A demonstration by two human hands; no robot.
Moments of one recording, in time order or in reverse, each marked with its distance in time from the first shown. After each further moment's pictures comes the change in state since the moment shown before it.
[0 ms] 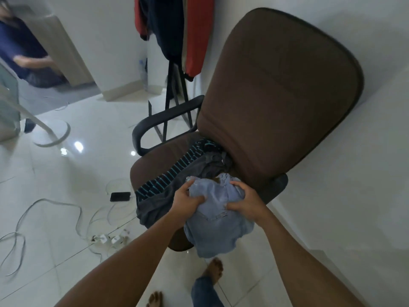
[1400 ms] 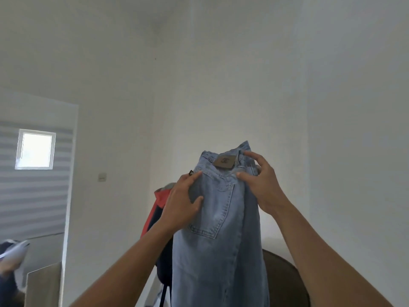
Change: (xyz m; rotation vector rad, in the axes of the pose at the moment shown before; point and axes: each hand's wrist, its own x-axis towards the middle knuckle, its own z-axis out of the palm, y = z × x) left_hand -0.308 0.445 -0.179 0.470 0.276 1.621; right_hand -0.343 -0.504 -0.019 0.316 0.570 -1.258
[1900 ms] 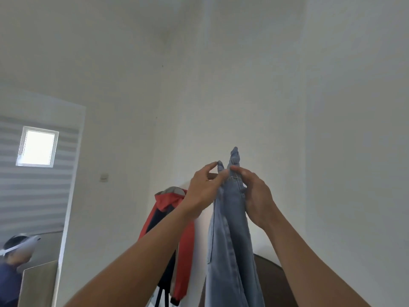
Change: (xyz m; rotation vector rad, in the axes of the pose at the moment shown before) left_hand 0.017 0.077 -0.016 -0.572 -0.067 -0.252; right_hand -0.038 -0.035 0.030 0.396 -0.116 0.236
